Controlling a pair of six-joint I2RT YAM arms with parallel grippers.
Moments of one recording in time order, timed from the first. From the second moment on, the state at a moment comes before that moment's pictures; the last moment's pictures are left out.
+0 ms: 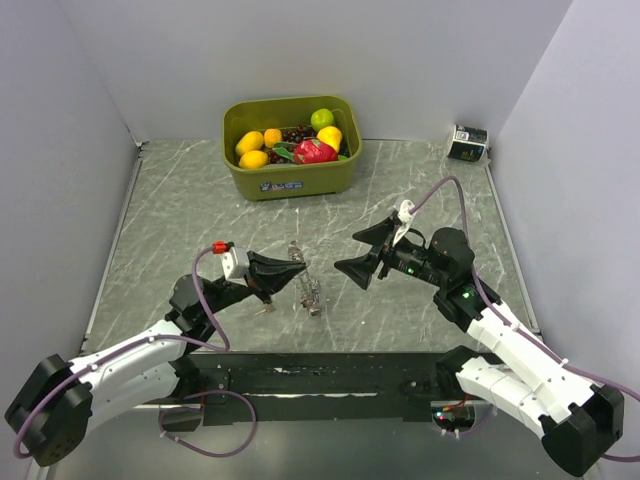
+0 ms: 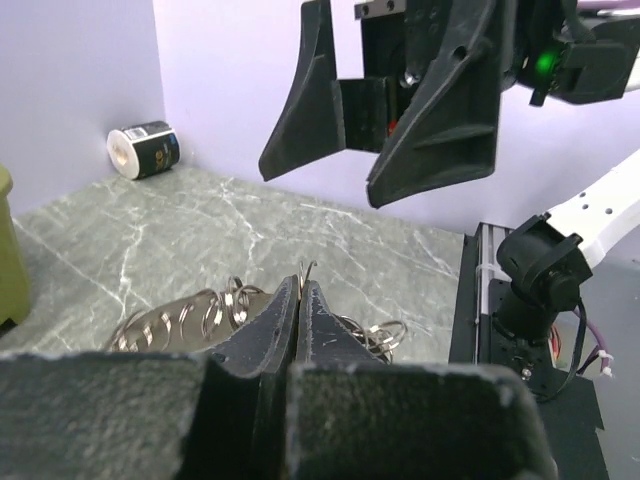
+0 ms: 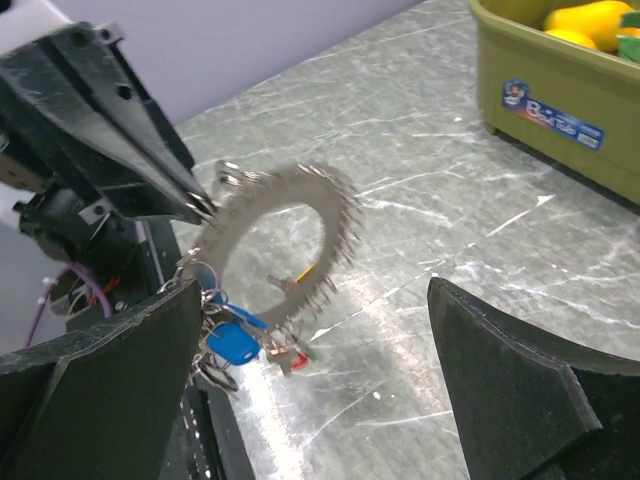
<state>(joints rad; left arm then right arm) -0.72 0.88 0.27 0.97 0.46 -0.24 0.56 0.81 0.66 0.10 -0.53 0.19</state>
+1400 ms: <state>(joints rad) 0.05 0.62 0.57 0.24 0.63 -0.23 0.72 1.42 0.81 -0.01 -0.53 0.20</state>
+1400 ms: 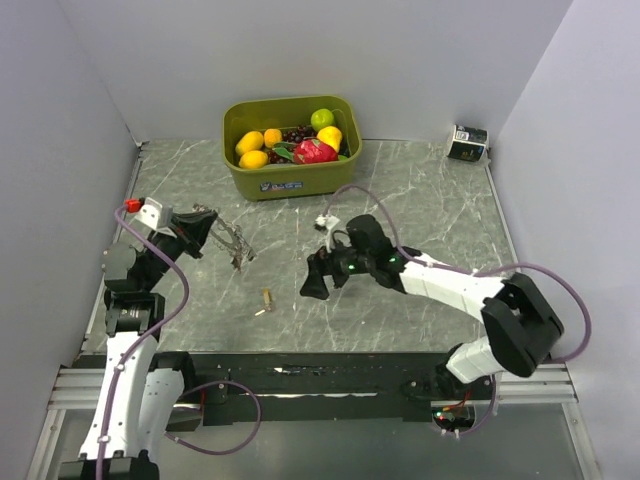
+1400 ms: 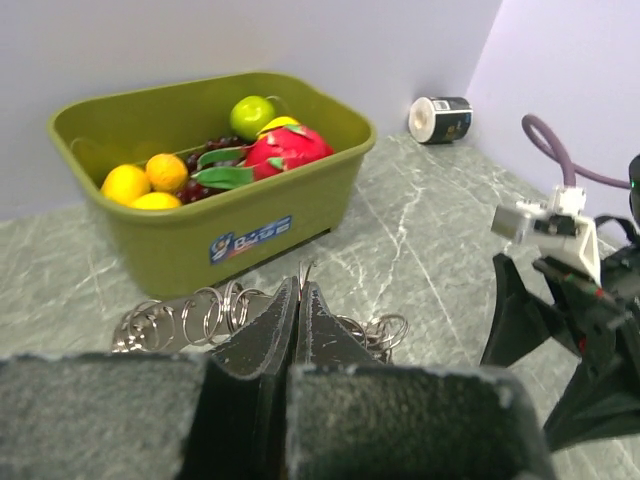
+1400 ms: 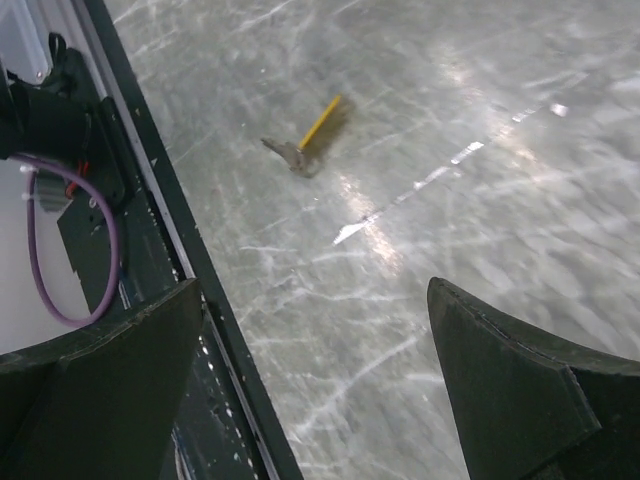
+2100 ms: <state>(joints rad) 0.18 0.56 0.49 0.29 0.79 -0.30 0.89 1.90 1.11 0.03 -0.58 0.22</state>
